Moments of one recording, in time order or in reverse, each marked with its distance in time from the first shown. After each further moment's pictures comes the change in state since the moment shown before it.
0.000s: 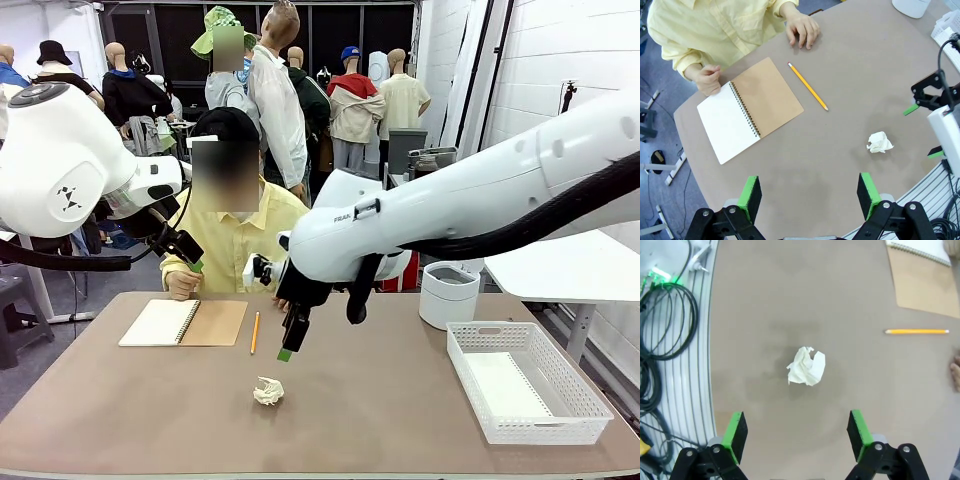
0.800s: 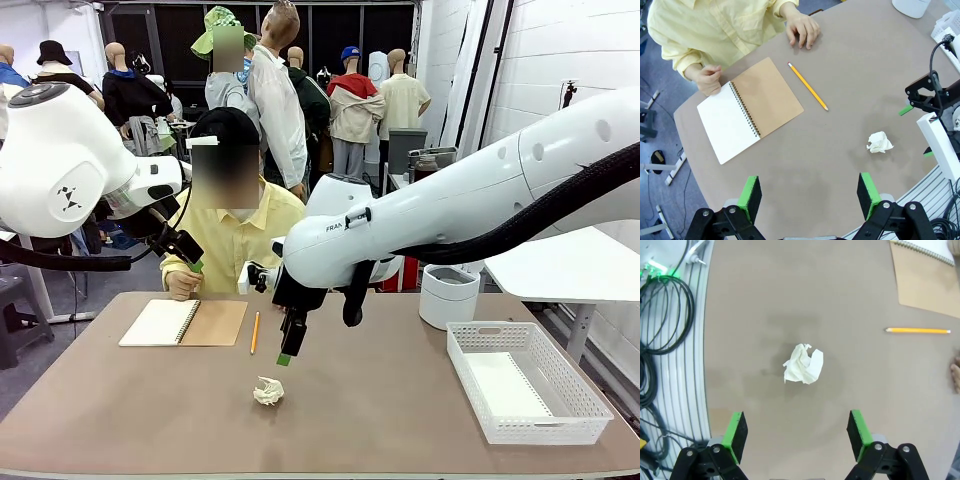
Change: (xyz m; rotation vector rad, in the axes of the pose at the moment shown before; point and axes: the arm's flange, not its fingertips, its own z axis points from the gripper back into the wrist) left arm 0.000 0.000 0.000 0.000 0.000 0.000; right arm 0.001 -0.004 -0.008 -0.003 0.032 0.016
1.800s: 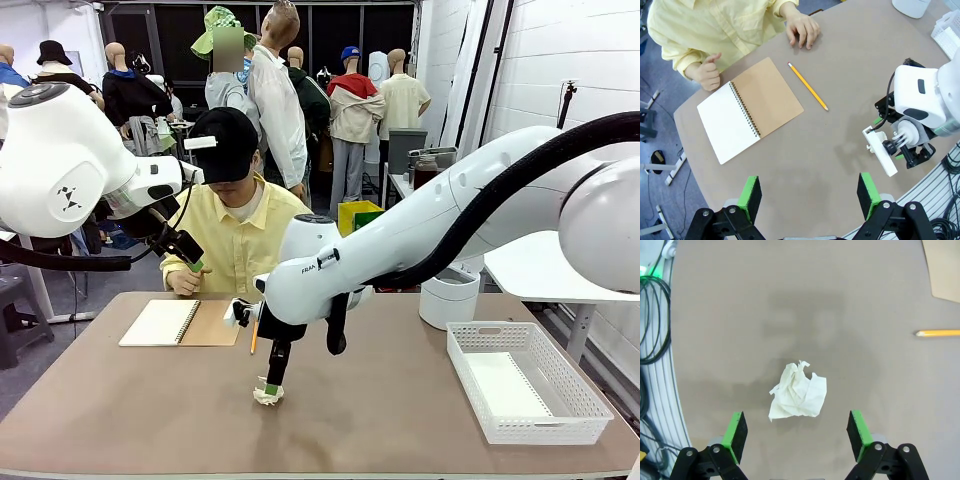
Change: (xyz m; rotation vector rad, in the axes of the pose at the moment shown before) left arm 0.000 0.000 0.000 0.000 0.000 0.000; right arm 0.011 -0.020 -0.087 0.055 0.080 -0.061
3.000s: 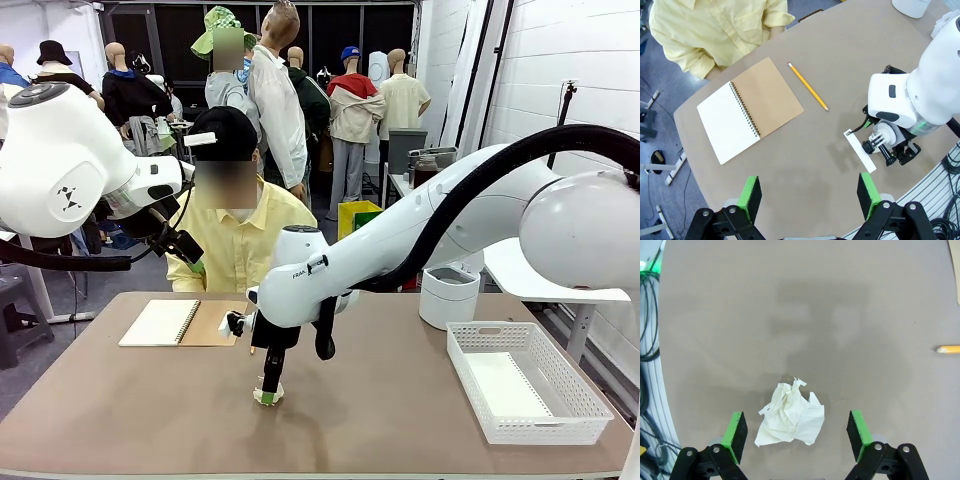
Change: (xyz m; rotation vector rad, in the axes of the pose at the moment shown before) left arm 0.000 0.000 0.000 0.000 0.000 0.000; right arm 0.009 -0.018 -0.034 0.072 0.041 0.015
